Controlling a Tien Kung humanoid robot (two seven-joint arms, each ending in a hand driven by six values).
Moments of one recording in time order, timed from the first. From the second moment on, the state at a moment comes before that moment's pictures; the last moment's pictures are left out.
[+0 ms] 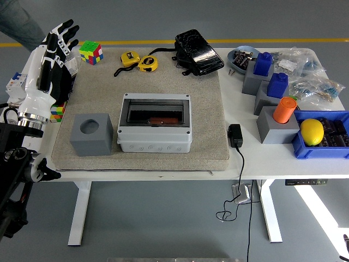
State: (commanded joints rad) left arm -0.26 0.15 -1.43 -1.37 1.10 0.01 -0.35; right arm 0.18 -0.12 1.56 0.18 -1.10 -0.19 -0.12
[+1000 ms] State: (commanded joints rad) left arm -0.21 0.11 -1.53 -1.29 0.31 -0.17 -0.48; right arm 0.18 -0.12 1.55 0.18 -1.10 -0.19 -0.13
